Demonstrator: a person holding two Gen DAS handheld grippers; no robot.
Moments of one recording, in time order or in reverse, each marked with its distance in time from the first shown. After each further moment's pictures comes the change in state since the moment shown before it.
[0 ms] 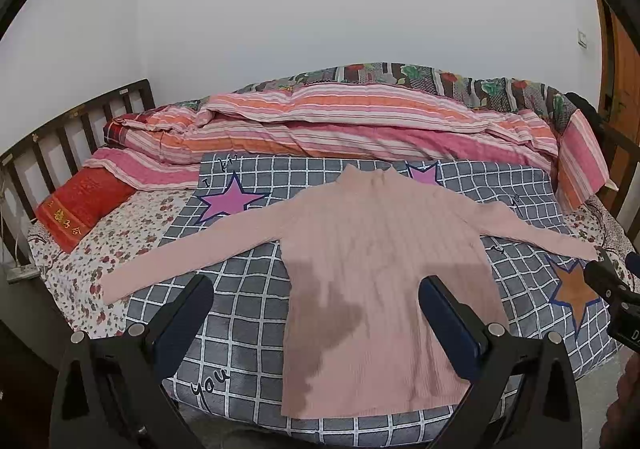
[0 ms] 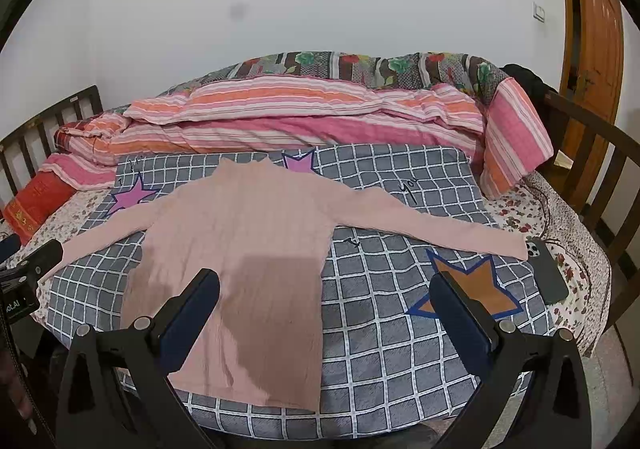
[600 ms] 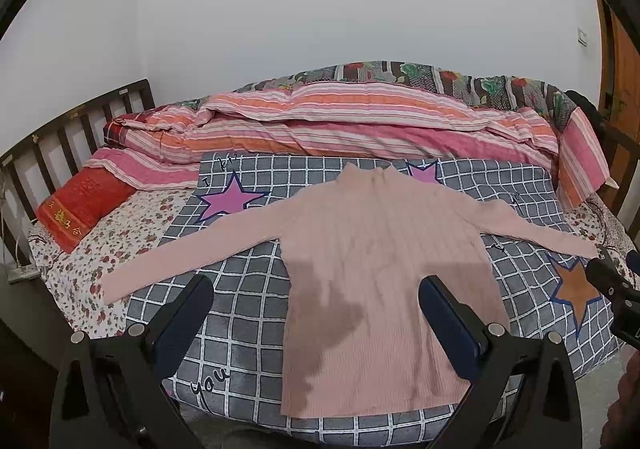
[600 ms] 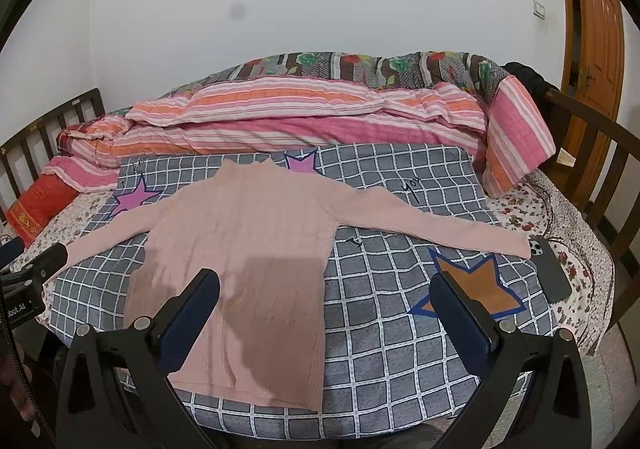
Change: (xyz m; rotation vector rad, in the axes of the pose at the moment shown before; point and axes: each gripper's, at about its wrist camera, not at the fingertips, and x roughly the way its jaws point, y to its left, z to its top) left arm -0.002 0.001 -0.006 0.002 -0.007 0.002; right arm 0.000 0.000 -0.001 0.008 -0.003 0.012
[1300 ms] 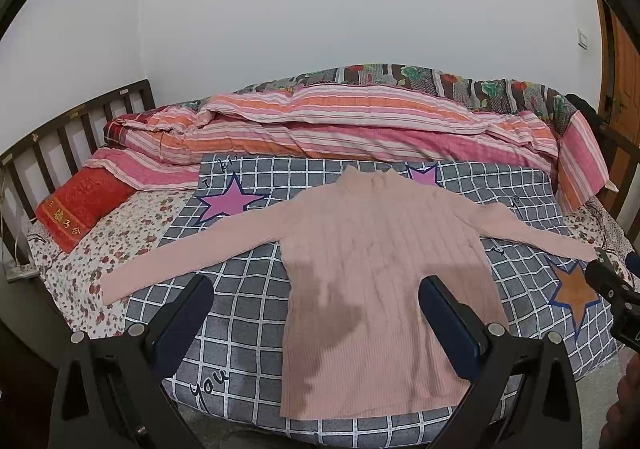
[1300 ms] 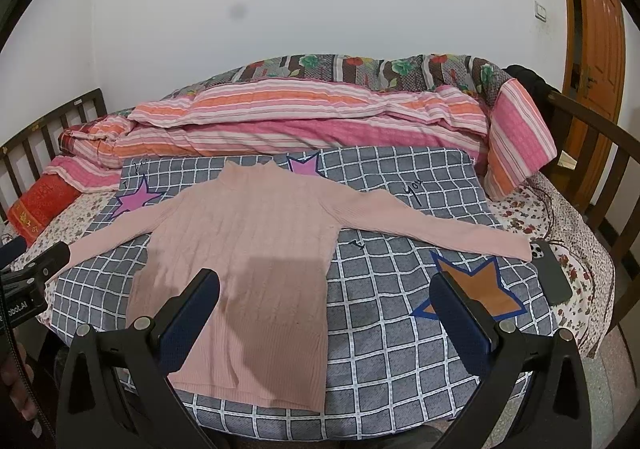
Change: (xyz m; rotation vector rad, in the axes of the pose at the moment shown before) left arm 0.002 0.000 0.003 -0.005 -0.001 -0.007; right arm -0.001 0.001 0.001 0.003 -0.005 0.003
